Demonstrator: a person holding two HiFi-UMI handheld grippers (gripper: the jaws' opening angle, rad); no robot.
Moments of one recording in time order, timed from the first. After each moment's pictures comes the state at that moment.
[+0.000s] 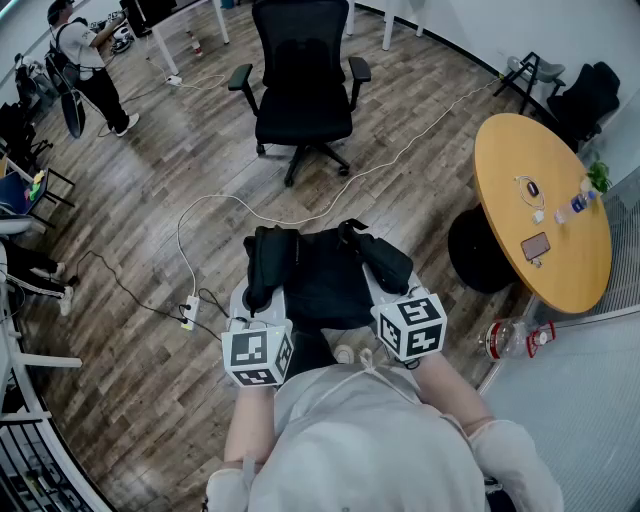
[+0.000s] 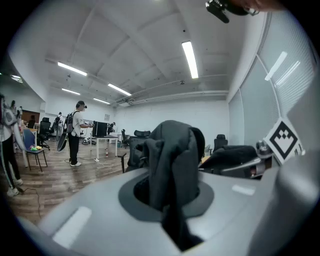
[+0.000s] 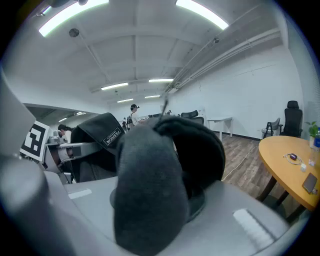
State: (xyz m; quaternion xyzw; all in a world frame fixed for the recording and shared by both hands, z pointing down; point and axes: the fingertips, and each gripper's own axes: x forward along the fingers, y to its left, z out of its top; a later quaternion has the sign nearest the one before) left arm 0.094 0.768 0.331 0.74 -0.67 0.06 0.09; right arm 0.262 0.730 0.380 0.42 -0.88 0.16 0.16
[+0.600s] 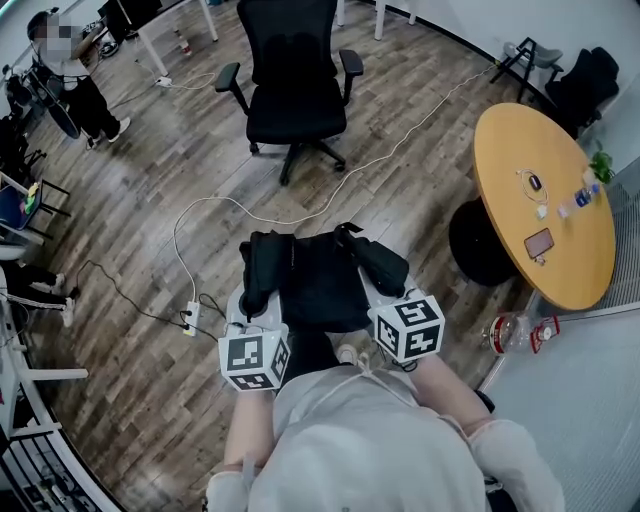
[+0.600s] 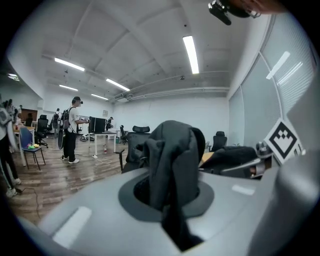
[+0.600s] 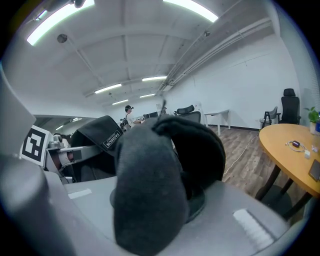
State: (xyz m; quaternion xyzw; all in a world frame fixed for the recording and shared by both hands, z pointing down) left arm 0.093 0.729 0.351 0.74 -0.66 0.07 0.10; right arm 0.261 0.696 0.402 0.42 -0.87 0.20 0.15
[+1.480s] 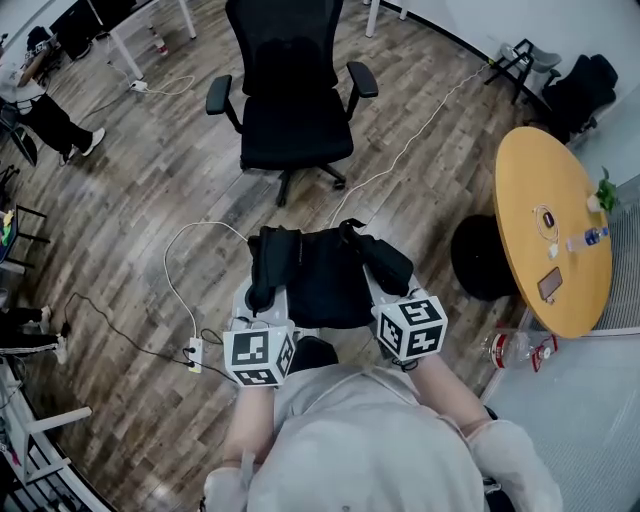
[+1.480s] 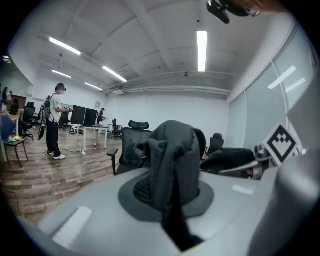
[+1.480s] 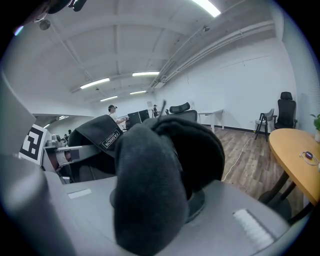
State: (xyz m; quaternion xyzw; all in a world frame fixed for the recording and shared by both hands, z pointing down) left arm -0.034 0.489 0.361 0.77 -0.62 0.07 0.14; right arm 0.136 0.472 0.406 0.47 -0.84 0.21 0.17
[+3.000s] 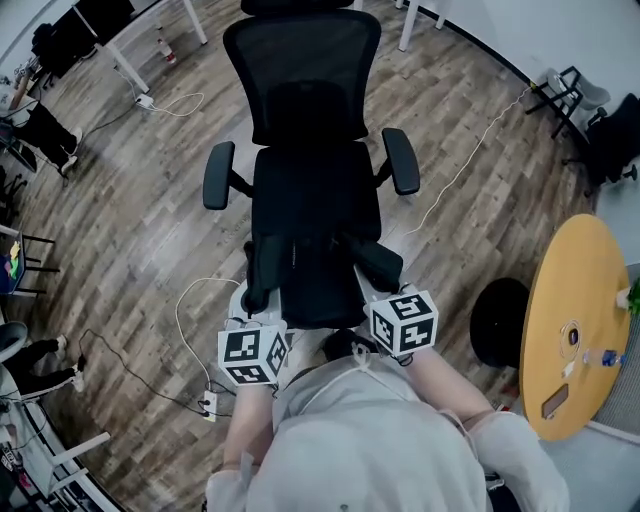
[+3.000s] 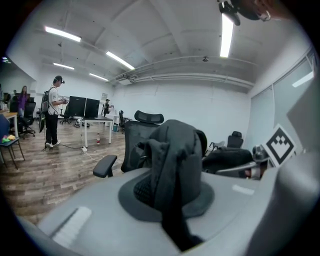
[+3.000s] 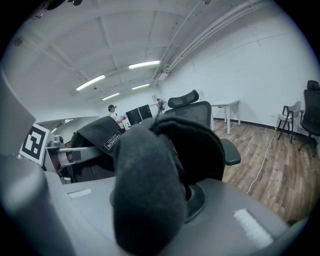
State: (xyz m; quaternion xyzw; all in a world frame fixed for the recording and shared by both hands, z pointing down) left arm -0.101 0.029 0.387 0.74 -0.64 0.09 0.19; right arm 0.061 -0.002 0.433 0.41 -0.86 0.25 0.19
